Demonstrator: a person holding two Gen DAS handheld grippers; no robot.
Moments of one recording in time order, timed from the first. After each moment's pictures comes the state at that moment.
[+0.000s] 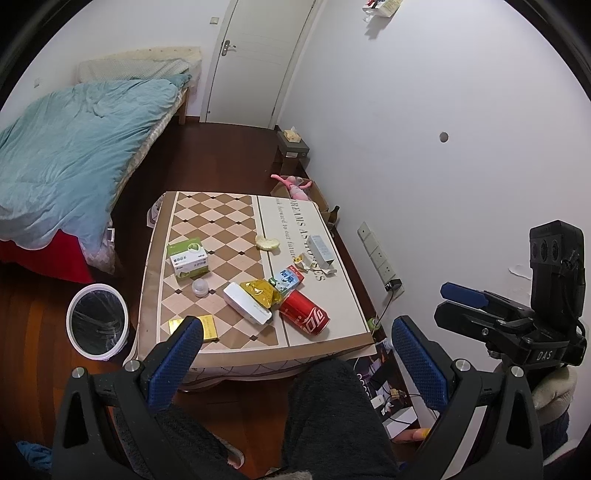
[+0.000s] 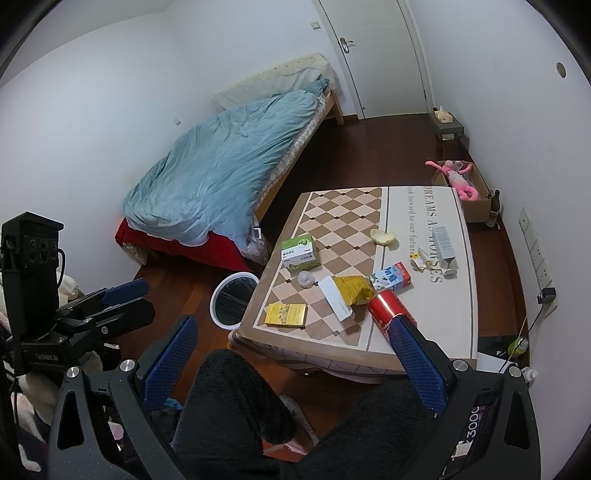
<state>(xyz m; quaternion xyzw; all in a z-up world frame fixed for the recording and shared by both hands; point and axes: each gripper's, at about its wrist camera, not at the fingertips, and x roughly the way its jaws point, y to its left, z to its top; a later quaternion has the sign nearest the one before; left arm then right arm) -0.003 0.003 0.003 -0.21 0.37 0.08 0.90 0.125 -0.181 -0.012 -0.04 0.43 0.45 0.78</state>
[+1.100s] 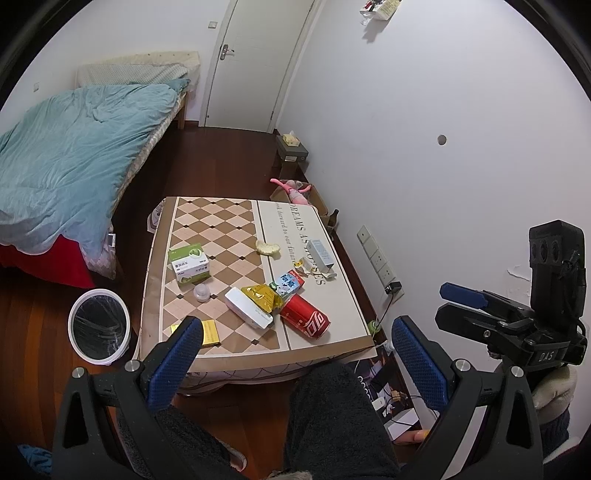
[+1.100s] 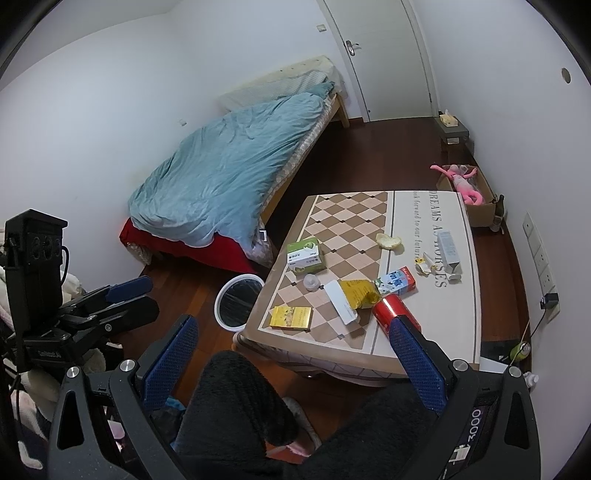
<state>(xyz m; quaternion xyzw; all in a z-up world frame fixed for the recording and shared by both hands) -0.011 0.012 0.005 -0.21 0.36 0.07 0.90 0.122 -0.179 -0.009 -0.03 0.43 0.46 0.78</state>
